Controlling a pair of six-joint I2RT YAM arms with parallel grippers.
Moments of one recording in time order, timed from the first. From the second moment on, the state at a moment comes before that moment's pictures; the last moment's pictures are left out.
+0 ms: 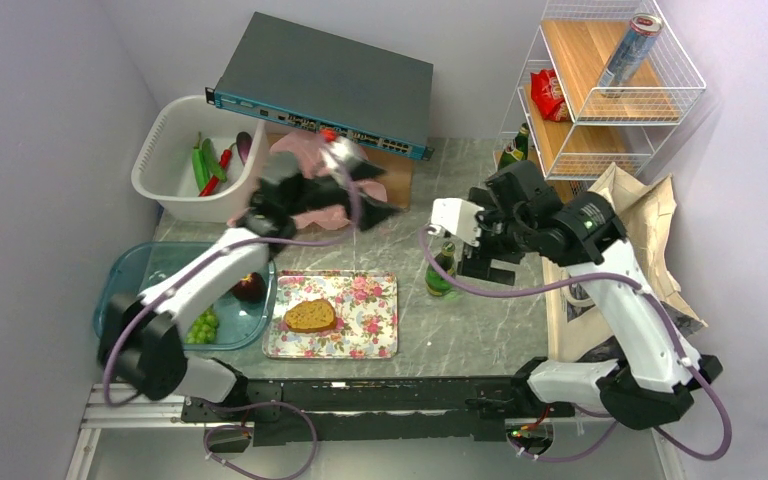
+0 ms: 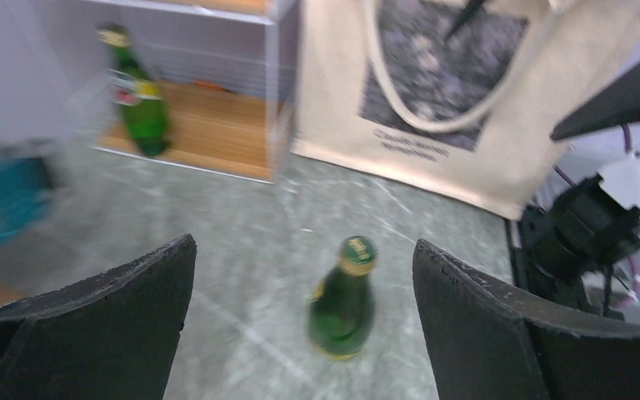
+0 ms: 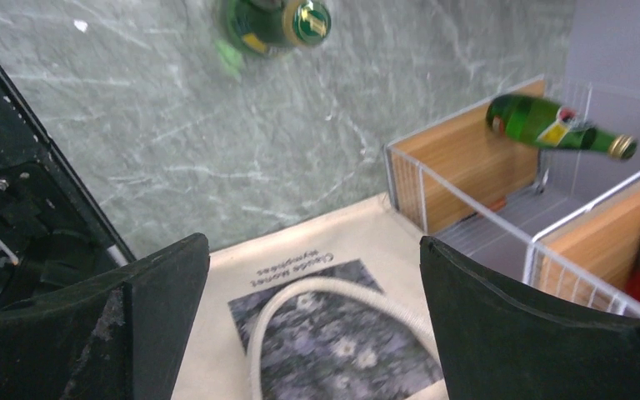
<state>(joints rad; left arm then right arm) -0.62 1.48 1.12 0.41 0.71 -0.07 0.62 1.20 1.68 -1.47 0.03 -0.80</state>
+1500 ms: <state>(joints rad) 0.26 0.79 0.90 -0.24 0.98 -0.10 0.89 2.00 1.46 -1.31 0.40 -1.03</state>
